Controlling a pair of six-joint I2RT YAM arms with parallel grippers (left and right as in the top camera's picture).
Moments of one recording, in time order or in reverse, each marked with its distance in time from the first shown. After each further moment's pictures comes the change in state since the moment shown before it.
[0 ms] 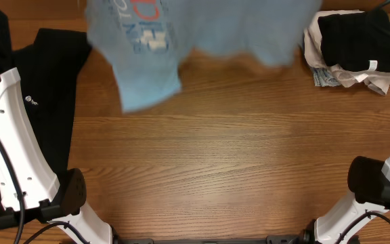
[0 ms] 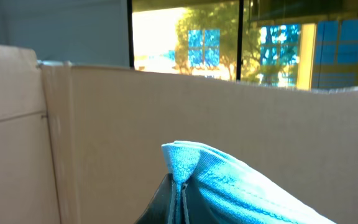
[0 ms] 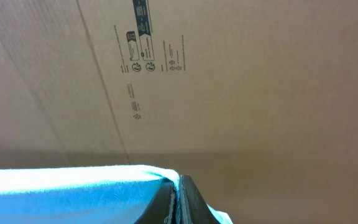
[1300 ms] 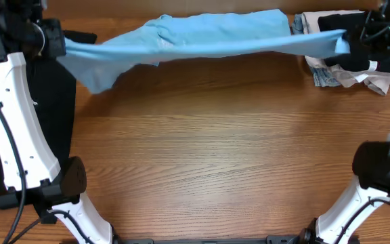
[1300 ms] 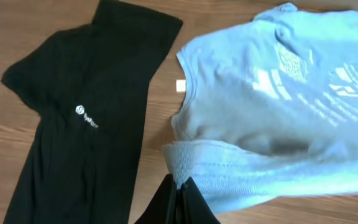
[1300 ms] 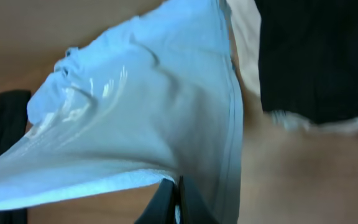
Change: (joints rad) left arm 0.006 0.087 0.006 -1.225 0.134 -0.008; right arm -0.089 0.125 -0.266 -0.633 -0.128 -0.103
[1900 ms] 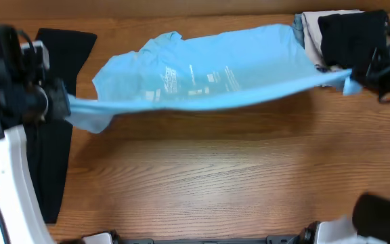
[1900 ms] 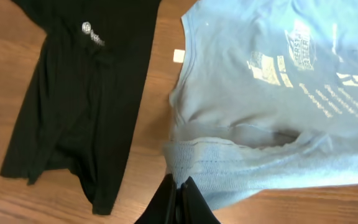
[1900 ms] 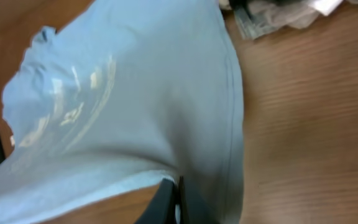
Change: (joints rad) left arm 0.001 -0.532 -0.710 0.062 -0.048 -0.050; right arm -0.026 -0.427 -0.452 -0.068 0.135 0.015
